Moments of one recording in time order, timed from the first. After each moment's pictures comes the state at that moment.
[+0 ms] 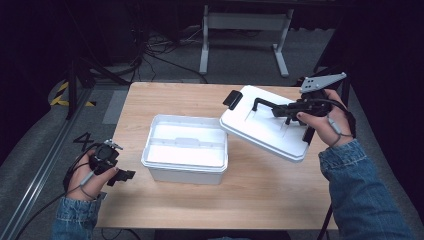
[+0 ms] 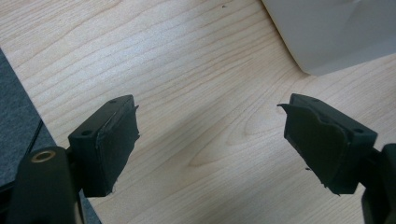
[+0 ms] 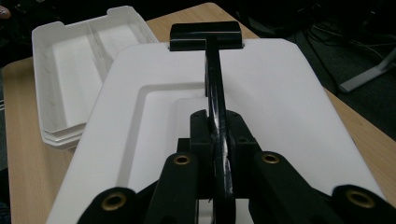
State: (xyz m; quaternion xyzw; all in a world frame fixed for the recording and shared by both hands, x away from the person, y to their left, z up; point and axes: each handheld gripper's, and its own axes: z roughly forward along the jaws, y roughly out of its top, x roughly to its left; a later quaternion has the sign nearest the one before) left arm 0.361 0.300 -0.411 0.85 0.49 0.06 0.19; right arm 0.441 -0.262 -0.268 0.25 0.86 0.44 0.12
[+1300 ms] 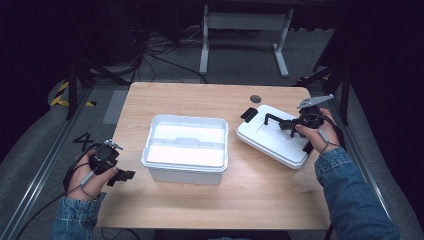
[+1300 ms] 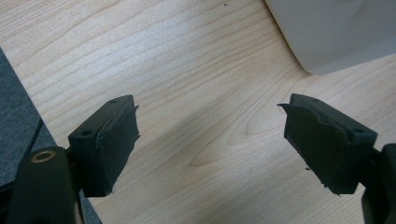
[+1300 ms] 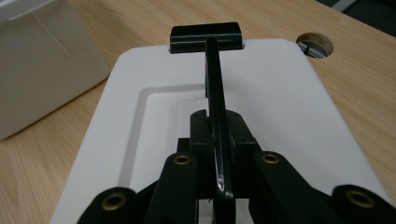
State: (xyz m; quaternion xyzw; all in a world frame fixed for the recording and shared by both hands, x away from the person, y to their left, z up) left arm 0.361 0.300 -0.413 0.85 0.49 0.05 0.19; right arm 0.482 -0.304 -0.374 0.34 0.86 0.37 0.11
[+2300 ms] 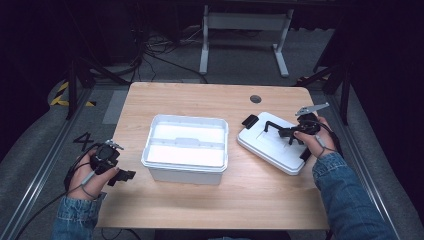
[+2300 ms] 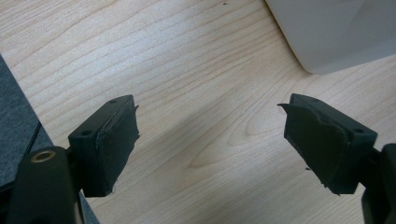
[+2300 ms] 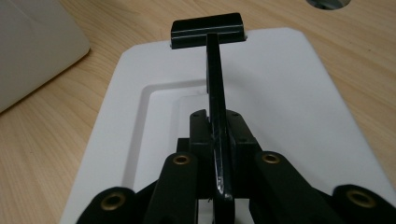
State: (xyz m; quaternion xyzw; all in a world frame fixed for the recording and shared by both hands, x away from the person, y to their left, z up) left arm 0.362 0.299 -0.414 0.85 0.49 0.05 0.19; right arm 0.487 -0.314 -0.413 0.37 0.85 0.37 0.07
